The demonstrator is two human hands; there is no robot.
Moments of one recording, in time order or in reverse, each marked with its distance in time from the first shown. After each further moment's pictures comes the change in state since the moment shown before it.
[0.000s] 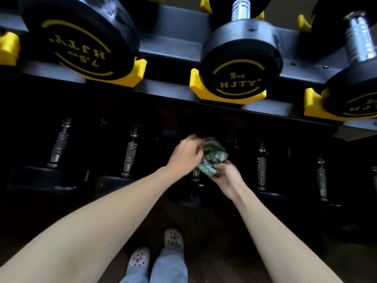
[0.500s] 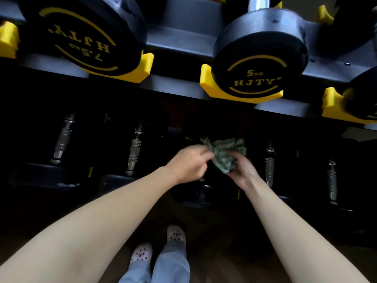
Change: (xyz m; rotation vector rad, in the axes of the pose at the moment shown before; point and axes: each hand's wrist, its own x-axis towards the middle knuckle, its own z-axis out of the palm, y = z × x) left_hand -0.010 -0.025 -0.003 0.301 -0.237 0.454; right_hand 0.029 -0.019 -0.006 -0.038 0.125 0.008
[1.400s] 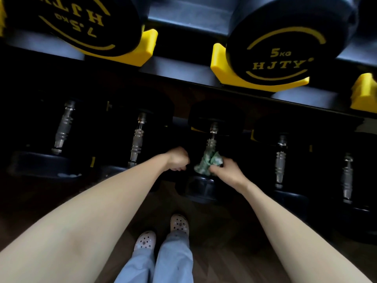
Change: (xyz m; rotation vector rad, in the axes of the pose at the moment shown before) left_hand -0.006 -0.043 0.024 -0.665 -0.501 -0.994; right_hand 0.017 0.044 0.003 -1.142 -0.162 -0.228
